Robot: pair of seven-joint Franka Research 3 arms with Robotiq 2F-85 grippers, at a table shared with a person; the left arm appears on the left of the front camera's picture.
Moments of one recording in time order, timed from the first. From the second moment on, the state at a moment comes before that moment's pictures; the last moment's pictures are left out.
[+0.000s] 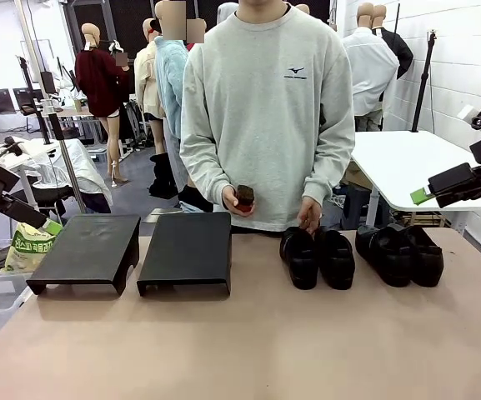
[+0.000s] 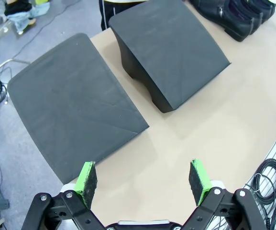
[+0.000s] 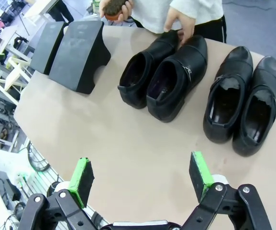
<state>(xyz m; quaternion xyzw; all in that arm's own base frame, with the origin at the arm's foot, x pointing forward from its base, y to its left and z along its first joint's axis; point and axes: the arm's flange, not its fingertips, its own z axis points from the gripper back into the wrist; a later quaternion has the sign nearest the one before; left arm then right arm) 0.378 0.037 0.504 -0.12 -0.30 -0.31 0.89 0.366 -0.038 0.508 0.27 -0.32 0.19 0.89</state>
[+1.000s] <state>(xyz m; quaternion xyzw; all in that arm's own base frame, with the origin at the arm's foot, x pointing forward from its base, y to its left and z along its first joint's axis) 0.378 0.037 0.504 -0.12 -0.30 -0.31 0.89 0.365 -0.038 0.508 0.27 -0.32 0.19 0.89</state>
